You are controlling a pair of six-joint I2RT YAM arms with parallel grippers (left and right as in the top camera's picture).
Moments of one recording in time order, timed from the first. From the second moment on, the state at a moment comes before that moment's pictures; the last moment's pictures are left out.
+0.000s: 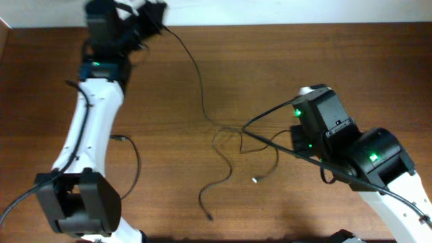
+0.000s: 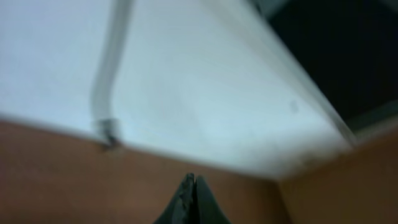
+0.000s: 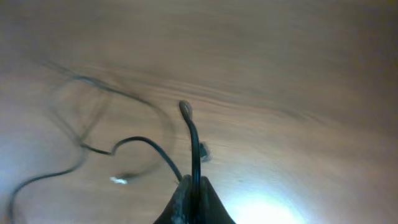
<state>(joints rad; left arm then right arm) 0.00 1.77 1.62 -0.05 0.43 -0.64 0.54 1.23 1.44 -1.31 0.36 0.35</state>
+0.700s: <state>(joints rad) 0.18 1.89 1.99 -0.06 -0.03 -0.38 -0.25 1.23 1.44 -1.43 0.46 0.67</state>
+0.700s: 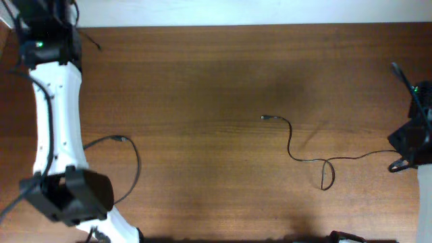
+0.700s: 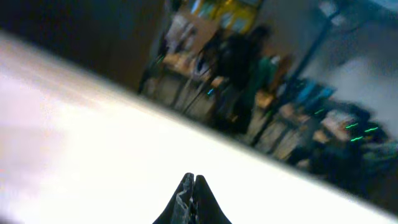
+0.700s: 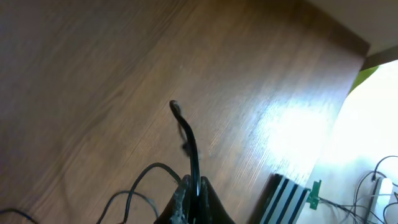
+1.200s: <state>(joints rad) 0.48 2.01 1.99 -0.68 -0.56 -0.61 -0.24 1.34 1.44 -1.39 0.31 0.66</state>
